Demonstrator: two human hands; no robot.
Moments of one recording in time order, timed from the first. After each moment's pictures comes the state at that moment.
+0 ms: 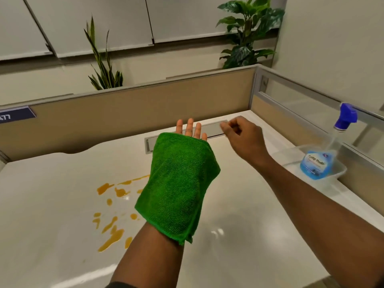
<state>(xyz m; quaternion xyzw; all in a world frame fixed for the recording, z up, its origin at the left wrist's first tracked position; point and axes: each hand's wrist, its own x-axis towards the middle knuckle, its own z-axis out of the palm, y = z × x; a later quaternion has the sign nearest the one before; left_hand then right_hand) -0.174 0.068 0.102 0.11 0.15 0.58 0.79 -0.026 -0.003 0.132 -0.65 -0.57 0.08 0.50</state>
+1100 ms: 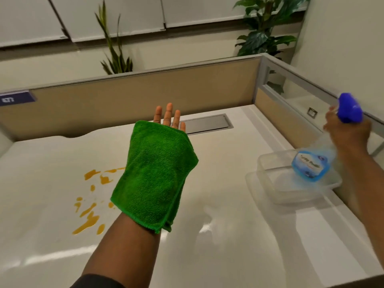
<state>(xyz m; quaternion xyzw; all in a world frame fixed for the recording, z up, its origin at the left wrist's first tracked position) -0.132 0.081 0.104 0.11 0.18 0.69 0.69 0.282 0.011 0.088 -0.69 -0.31 0.08 0.65</state>
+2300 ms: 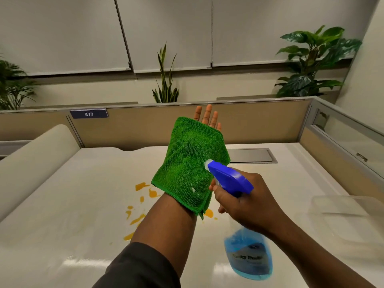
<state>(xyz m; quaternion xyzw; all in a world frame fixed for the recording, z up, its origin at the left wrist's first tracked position) -0.210 0.121 0.163 0.22 0.09 0.66 0.71 -0.091 -0.093 0.171 -0.42 -0.74 0.25 0.46</state>
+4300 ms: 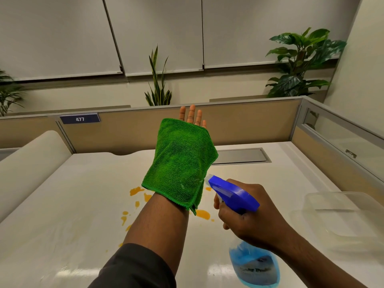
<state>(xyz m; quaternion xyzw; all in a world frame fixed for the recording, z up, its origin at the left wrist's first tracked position) -0.229 0.117 0.177 0.18 0.06 0.68 0.71 -0.080 -0.109 0.166 -0.41 -0.76 0.25 0.43</state>
